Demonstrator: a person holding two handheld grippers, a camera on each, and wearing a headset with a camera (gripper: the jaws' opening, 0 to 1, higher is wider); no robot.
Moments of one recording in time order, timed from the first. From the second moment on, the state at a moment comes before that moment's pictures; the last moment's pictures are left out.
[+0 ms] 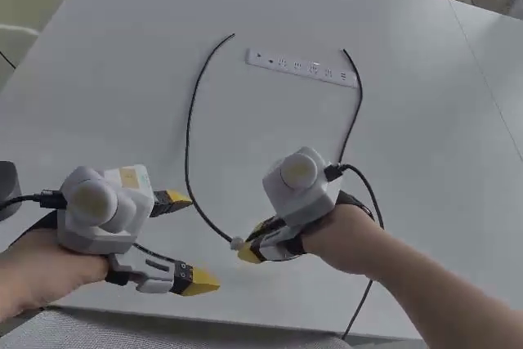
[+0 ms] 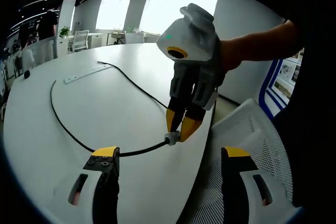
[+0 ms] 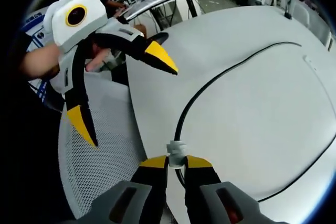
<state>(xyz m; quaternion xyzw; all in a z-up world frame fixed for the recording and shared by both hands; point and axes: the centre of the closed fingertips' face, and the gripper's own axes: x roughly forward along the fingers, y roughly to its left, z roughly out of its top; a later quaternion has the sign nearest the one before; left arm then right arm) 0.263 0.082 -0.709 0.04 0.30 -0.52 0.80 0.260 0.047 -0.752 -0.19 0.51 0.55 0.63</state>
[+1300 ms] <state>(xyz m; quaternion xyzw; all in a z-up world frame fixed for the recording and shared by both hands) 0.229 0.034 -0.709 0.03 0.29 -0.61 0.73 0.217 0.040 -0.716 -0.30 0.44 0.64 0.56</state>
